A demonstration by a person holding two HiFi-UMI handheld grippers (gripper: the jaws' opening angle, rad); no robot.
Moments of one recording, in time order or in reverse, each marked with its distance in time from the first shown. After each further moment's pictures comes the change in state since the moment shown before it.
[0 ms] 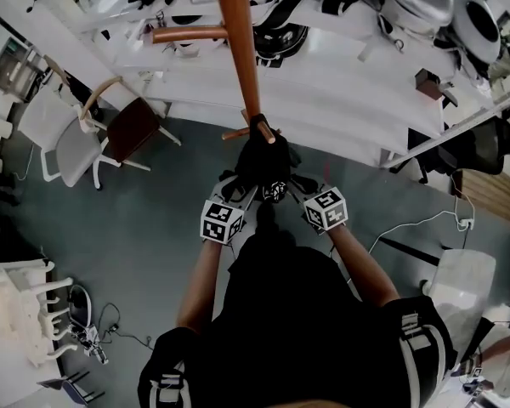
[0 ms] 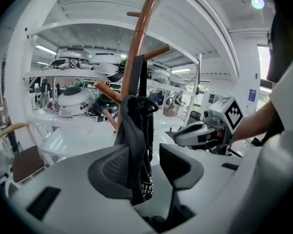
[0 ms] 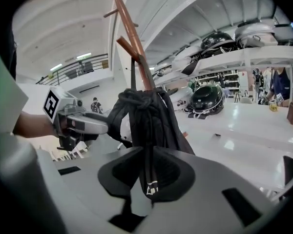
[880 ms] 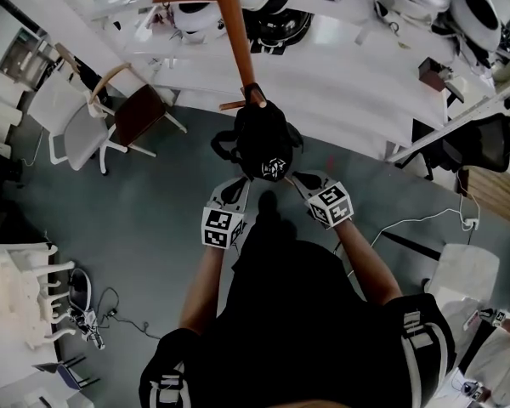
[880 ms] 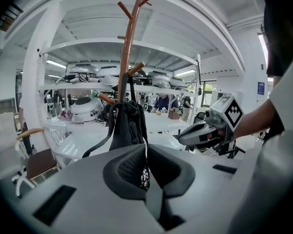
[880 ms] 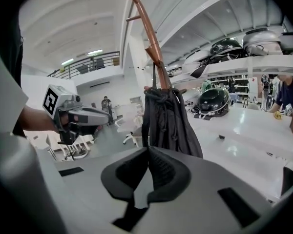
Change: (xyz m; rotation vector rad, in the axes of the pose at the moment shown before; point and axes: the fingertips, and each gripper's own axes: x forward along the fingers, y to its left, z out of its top) left arm -0.050 -0.071 -0.025 0.032 -0.074 0.145; right arm -0.065 0.024 -0.043 -0.107 0.014 0.061
